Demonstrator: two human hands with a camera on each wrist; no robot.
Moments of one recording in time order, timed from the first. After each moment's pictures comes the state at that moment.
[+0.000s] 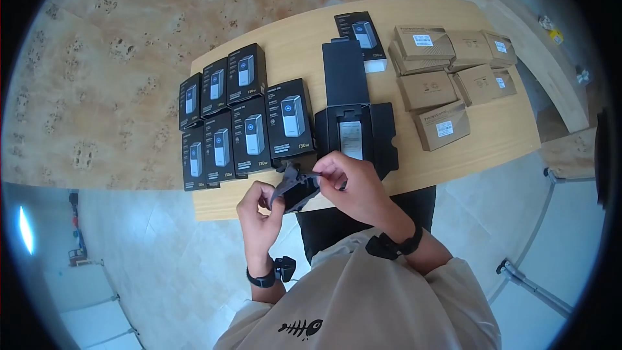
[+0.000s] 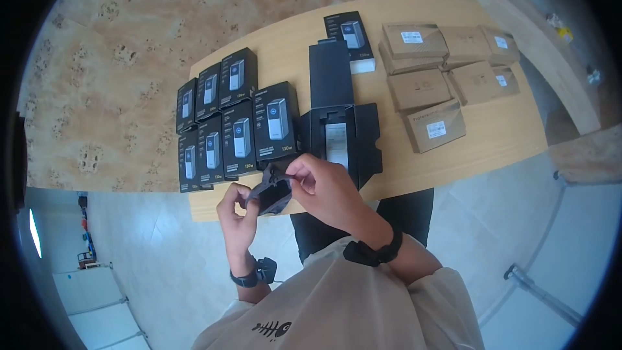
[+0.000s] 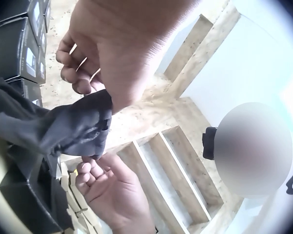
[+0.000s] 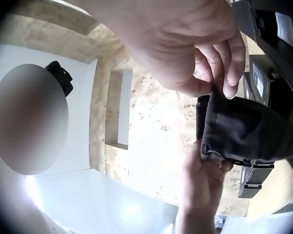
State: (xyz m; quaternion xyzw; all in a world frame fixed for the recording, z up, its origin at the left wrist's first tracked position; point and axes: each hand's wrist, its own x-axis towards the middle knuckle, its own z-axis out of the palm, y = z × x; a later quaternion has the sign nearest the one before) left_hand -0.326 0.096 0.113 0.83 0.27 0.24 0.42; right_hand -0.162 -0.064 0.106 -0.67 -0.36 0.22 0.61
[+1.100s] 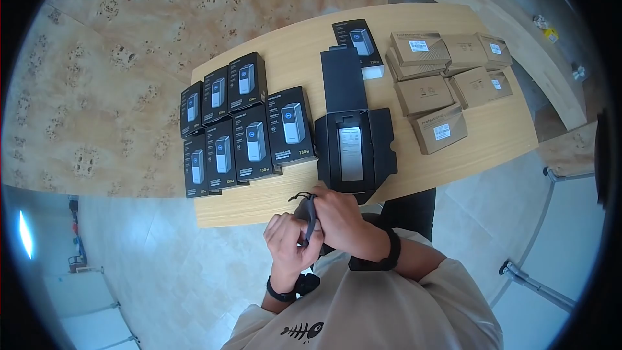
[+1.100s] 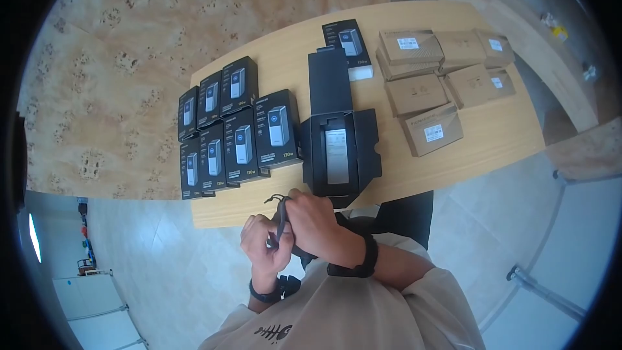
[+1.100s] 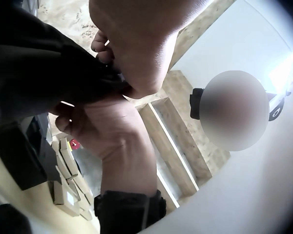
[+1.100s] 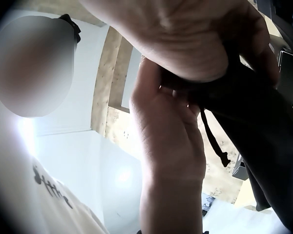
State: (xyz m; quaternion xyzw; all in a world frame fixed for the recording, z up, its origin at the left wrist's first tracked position) left_hand -0.326 0.041 0.118 0.89 0.09 0.35 0.28; right_hand -0.210 -0.052 0.092 -0.78 -0.48 0.17 0.36
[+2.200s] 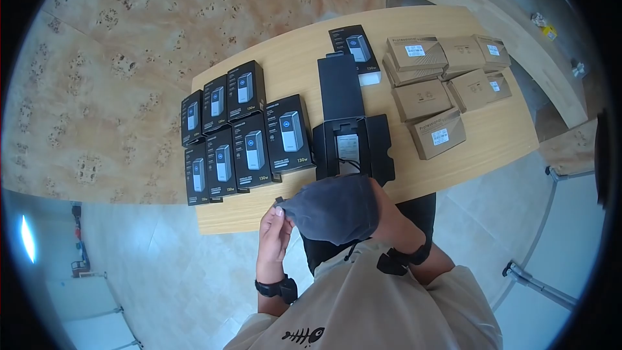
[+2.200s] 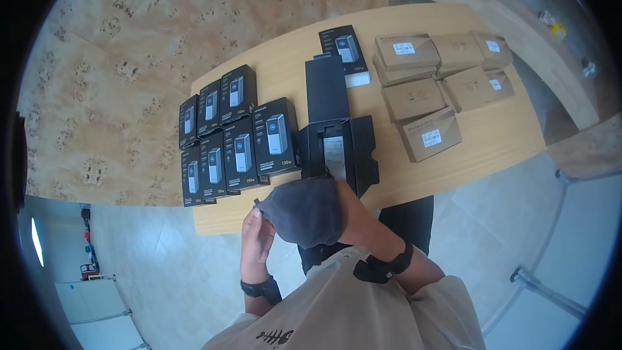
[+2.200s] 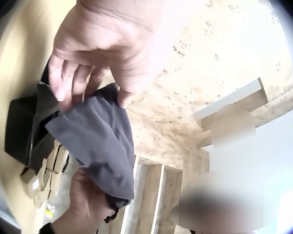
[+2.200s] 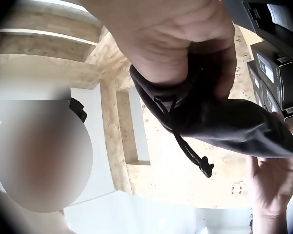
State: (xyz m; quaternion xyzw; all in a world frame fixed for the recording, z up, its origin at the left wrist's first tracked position) left_hand -0.351 0.096 0.038 0.49 0.22 0.16 0.83; right_hand -0.154 -0.102 0.099 -0.58 -0.46 0.22 0.63
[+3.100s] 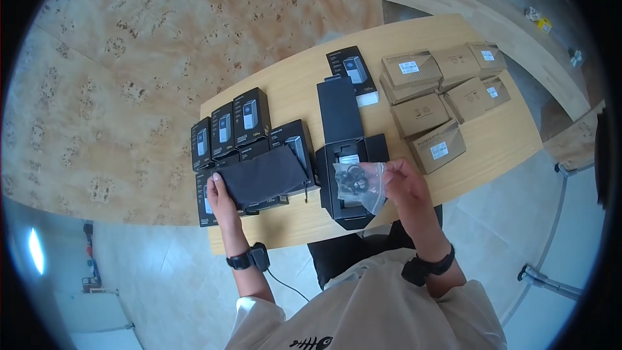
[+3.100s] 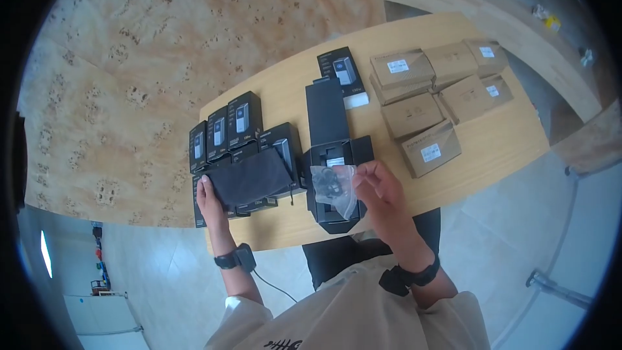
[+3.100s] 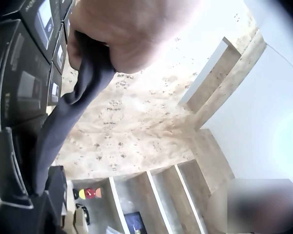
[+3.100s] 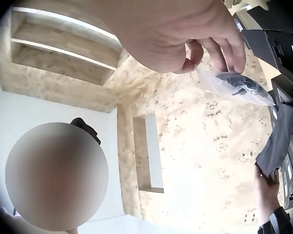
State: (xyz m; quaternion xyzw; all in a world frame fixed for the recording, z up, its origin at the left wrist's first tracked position) left_hand -0.288 0.248 0.075 0.66 0.34 0.39 0.55; right_hand -0.123 -0.133 0.112 -0.51 -0.12 0.27 0.81
